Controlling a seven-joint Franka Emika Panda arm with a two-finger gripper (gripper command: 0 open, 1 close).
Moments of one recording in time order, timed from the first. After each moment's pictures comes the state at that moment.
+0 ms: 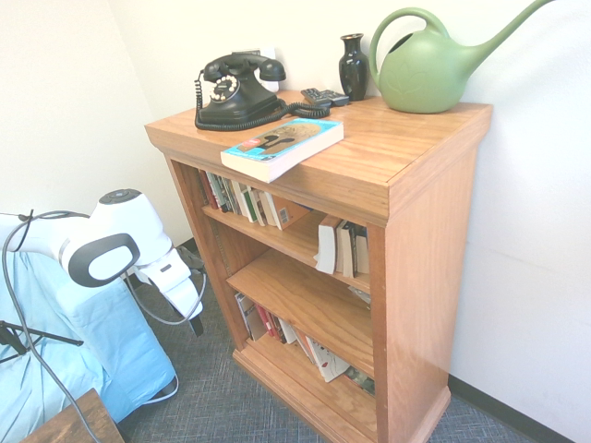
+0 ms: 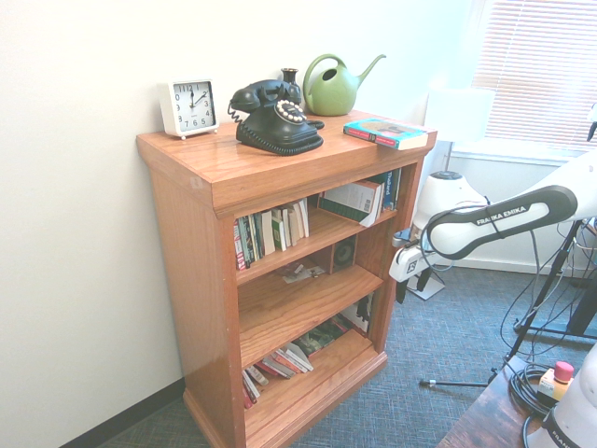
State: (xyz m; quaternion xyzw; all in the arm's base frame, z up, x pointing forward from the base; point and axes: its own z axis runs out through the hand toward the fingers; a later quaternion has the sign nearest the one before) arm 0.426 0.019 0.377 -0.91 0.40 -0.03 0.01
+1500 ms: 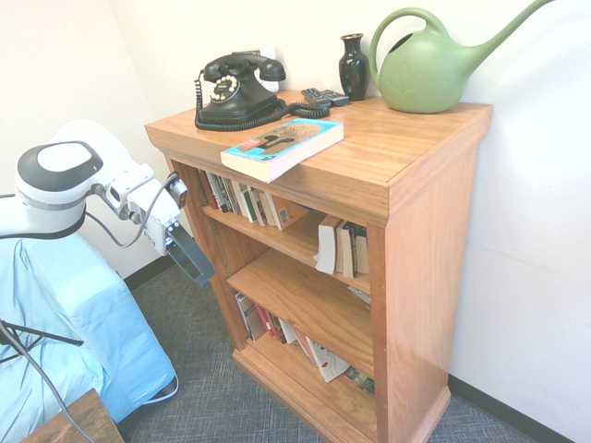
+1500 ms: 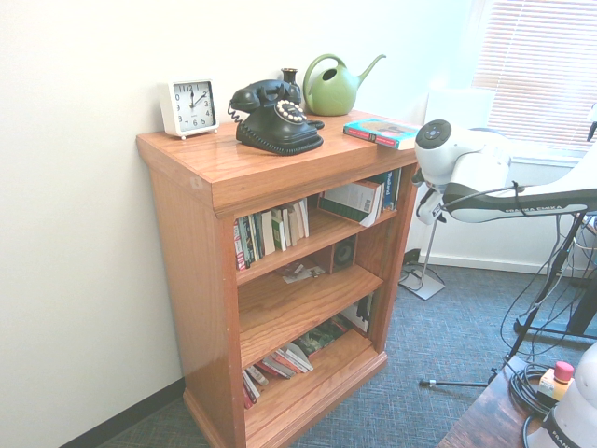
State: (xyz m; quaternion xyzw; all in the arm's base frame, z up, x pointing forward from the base) arm 0.436 -0.017 0.548 -0.83 0.37 -0.23 -0.35
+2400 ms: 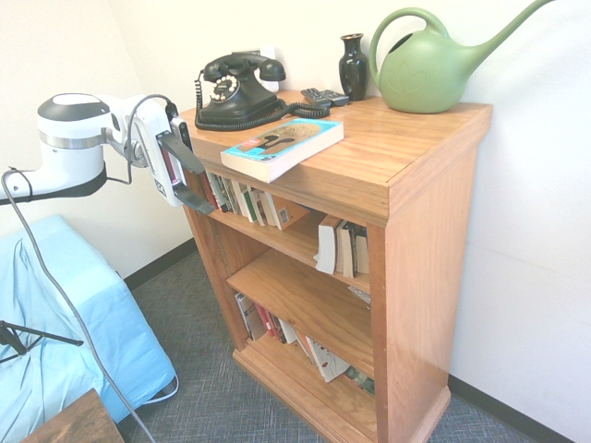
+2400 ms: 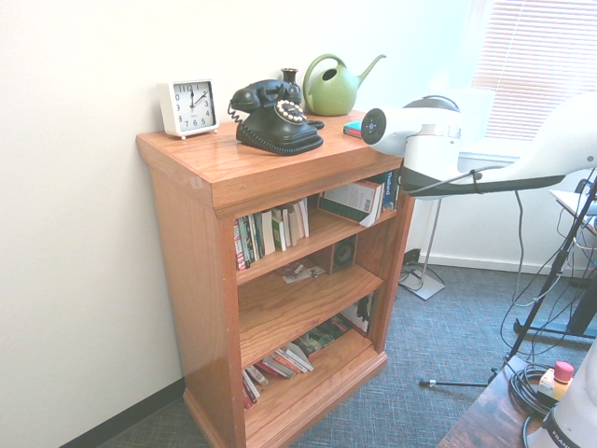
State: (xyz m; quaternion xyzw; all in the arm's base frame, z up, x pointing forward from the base) arm 0.500 0.025 0.619 -0.72 0.34 -0.26 -0.54
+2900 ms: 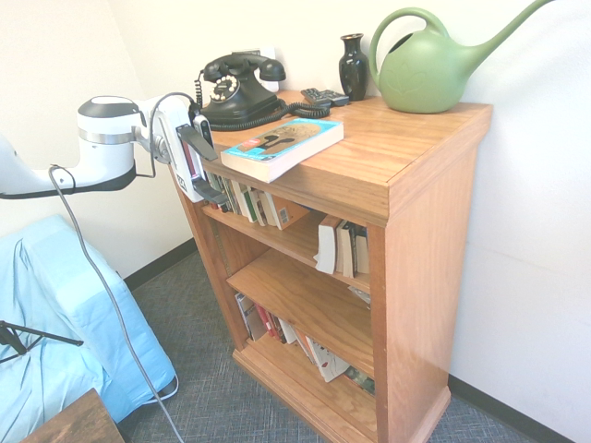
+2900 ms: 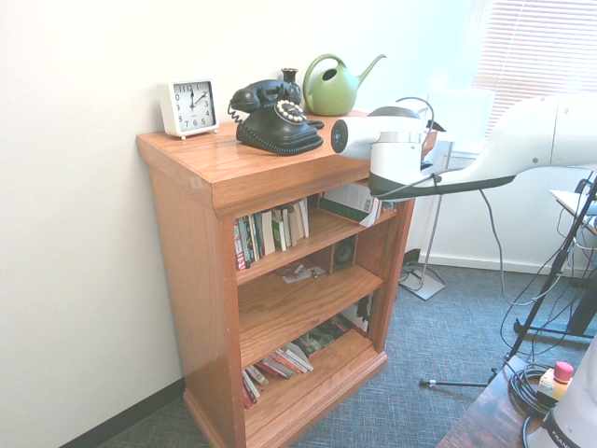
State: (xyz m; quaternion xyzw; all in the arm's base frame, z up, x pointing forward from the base) arm 0.551 0.036 0.602 -0.68 0.35 -0.24 -0.59
